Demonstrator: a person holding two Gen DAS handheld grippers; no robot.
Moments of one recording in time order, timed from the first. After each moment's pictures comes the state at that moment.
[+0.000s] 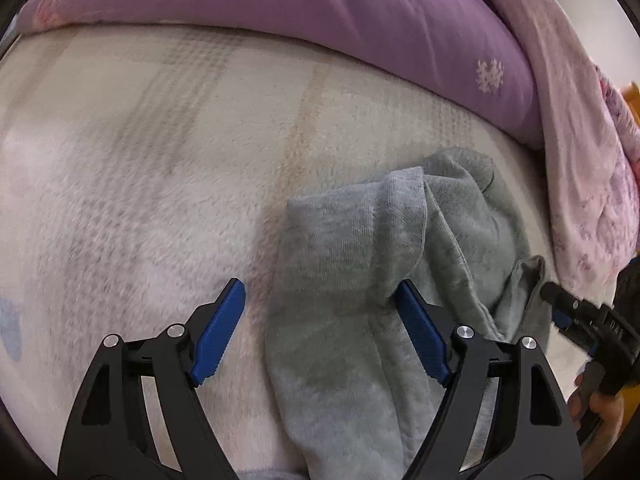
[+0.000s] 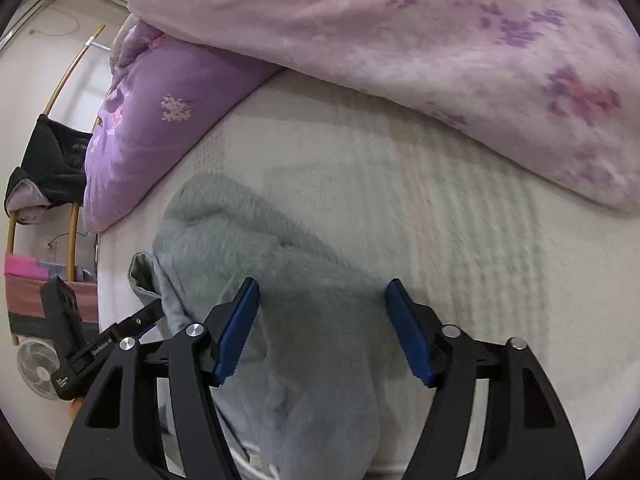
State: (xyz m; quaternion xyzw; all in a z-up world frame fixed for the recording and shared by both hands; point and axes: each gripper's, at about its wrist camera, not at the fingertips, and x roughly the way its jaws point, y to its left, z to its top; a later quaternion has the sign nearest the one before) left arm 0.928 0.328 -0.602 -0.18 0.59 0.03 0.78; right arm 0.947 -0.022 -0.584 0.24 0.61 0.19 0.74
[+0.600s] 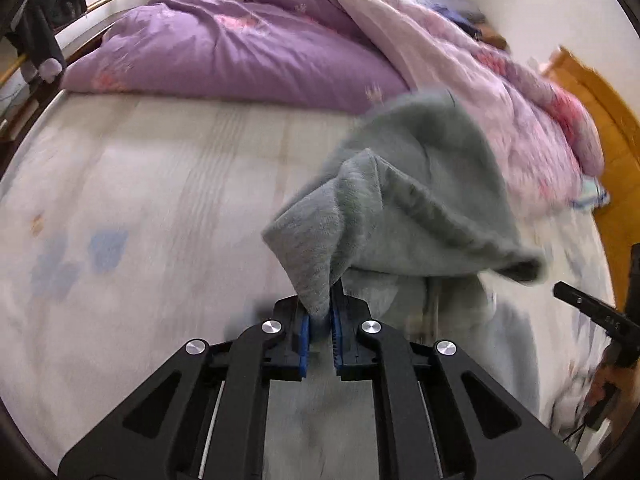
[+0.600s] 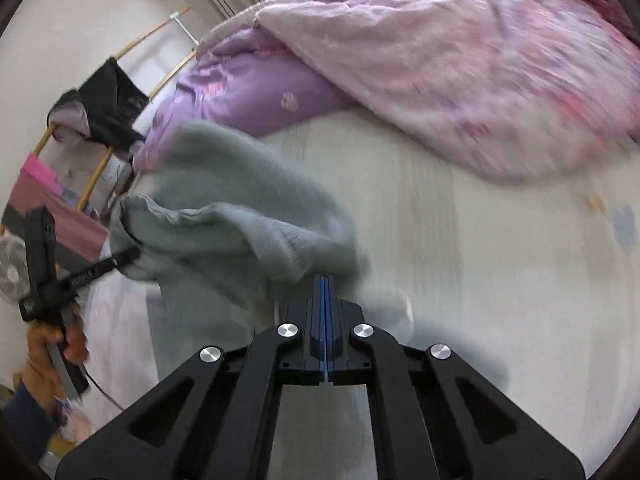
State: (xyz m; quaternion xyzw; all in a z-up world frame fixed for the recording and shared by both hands) left arm 0.721 0.307 -0.474 -0.11 0.51 -0.02 0.85; right arm 0.718 -0.086 -0.462 0.12 0.52 0.23 0.81
